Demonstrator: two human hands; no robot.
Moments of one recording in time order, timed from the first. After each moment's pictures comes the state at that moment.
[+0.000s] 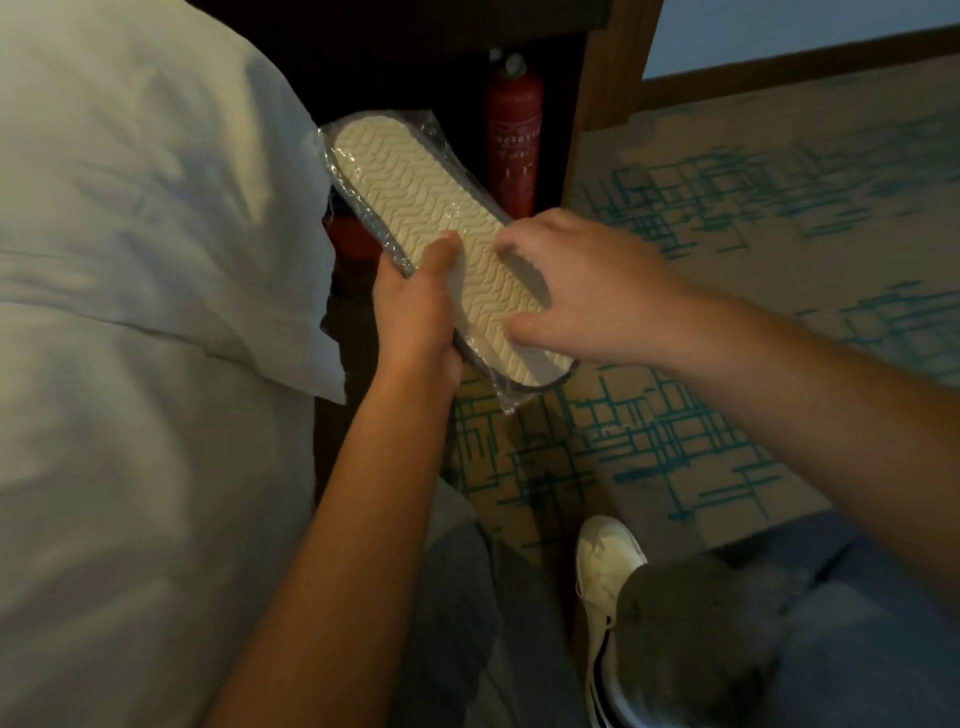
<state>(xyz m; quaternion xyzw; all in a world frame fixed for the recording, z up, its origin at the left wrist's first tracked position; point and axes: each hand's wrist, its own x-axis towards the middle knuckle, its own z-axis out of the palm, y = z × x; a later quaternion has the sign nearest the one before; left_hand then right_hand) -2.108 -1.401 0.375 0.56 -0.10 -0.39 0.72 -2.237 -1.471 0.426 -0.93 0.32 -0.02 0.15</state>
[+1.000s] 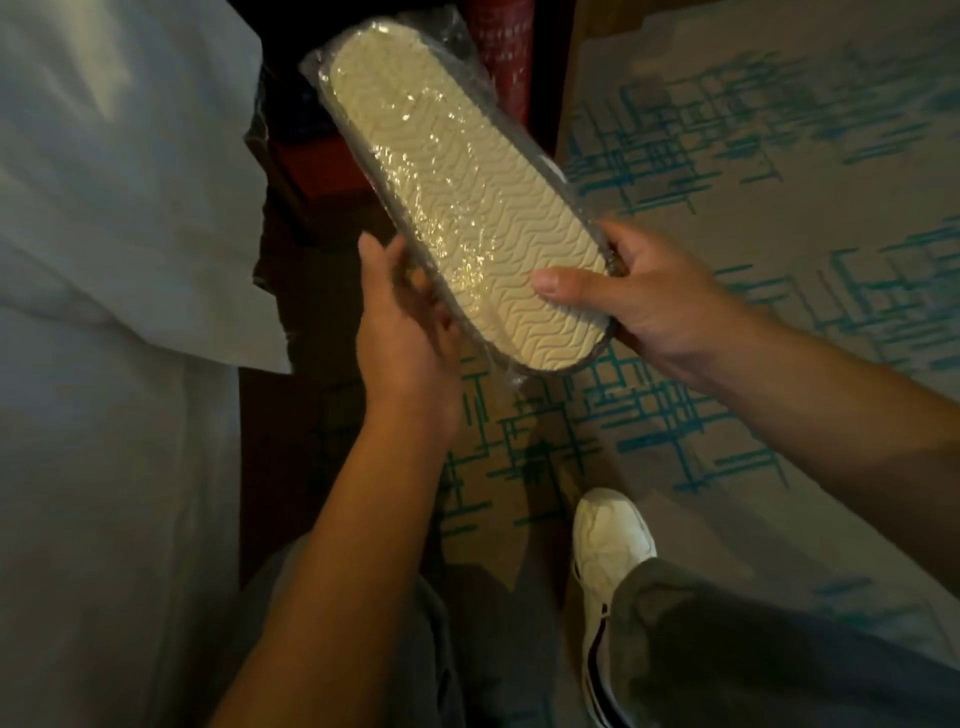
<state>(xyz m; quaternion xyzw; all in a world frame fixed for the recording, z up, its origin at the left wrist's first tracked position) -2.137 -1.395 0.299 0.51 -0.05 -0.43 0.74 -2.277 -1.508 0.296 -0.59 0.34 -0.19 0.71</state>
